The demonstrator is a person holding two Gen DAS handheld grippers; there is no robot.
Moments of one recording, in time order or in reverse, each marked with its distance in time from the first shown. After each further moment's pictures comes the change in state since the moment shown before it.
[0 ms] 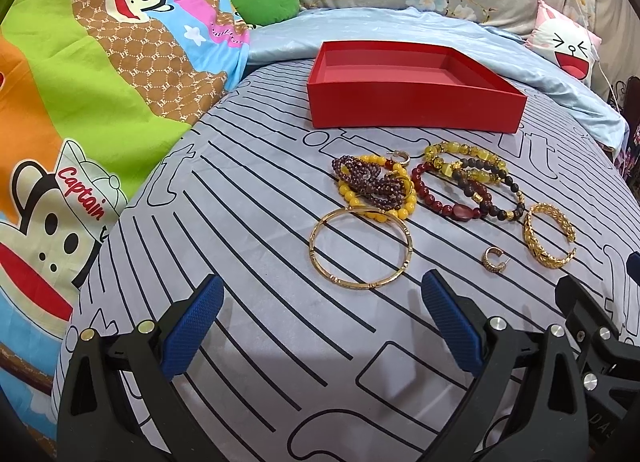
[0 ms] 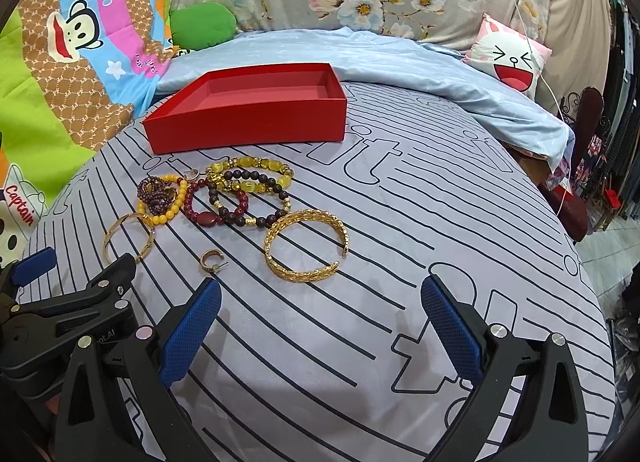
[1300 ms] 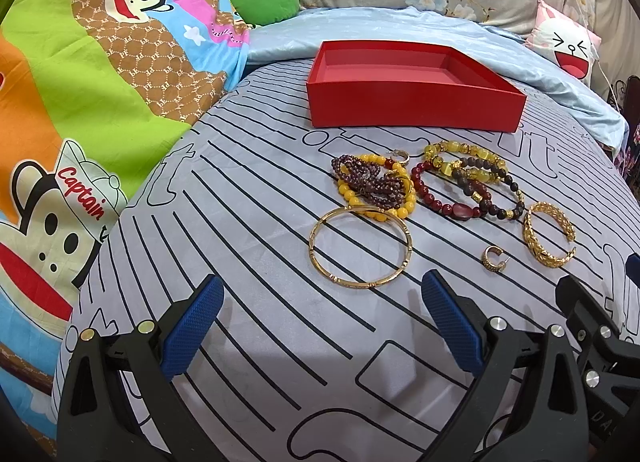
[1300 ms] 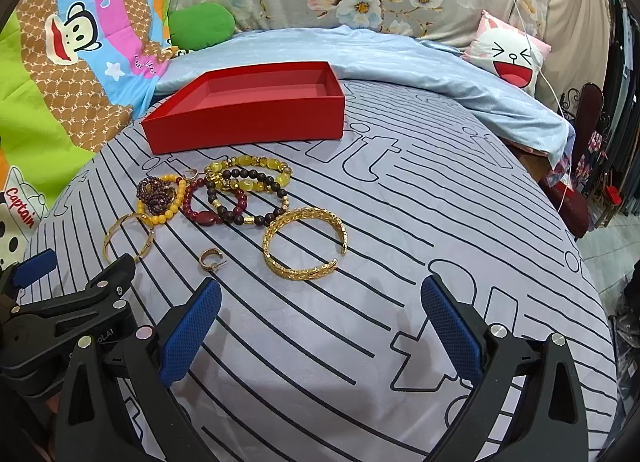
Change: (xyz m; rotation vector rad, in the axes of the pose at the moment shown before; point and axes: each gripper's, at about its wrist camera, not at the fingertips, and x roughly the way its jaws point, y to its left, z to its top) left arm -0.002 0.000 -0.002 0.004 -0.001 -0.001; right arm 0.001 -0.003 0.001 0.011 0.013 0.007
